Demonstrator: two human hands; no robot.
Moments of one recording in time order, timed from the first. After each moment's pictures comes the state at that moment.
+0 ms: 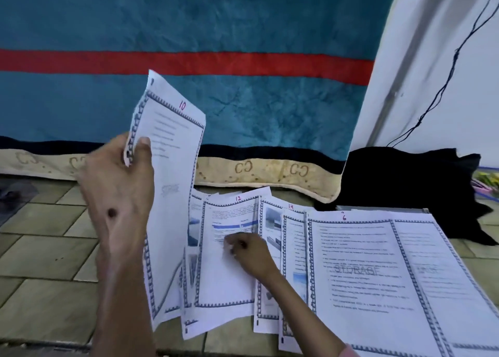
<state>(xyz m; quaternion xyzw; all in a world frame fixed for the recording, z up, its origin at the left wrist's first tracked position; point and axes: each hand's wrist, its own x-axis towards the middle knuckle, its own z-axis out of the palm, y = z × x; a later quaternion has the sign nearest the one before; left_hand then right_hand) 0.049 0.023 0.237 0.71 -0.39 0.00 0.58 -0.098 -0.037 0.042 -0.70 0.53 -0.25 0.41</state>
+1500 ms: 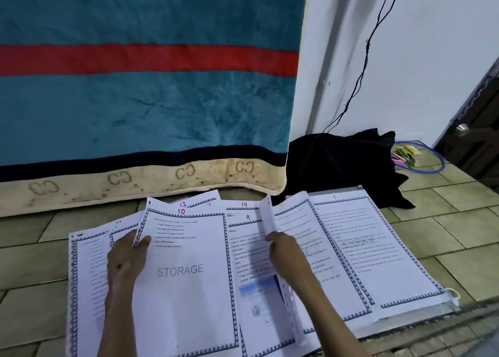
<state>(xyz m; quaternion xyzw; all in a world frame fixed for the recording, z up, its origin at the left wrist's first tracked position) 0.054 -0.063 0.050 0.82 -0.47 -0.22 0.26 -0.227 -0.040 0.045 -0.61 0.72 -0.16 0.27</state>
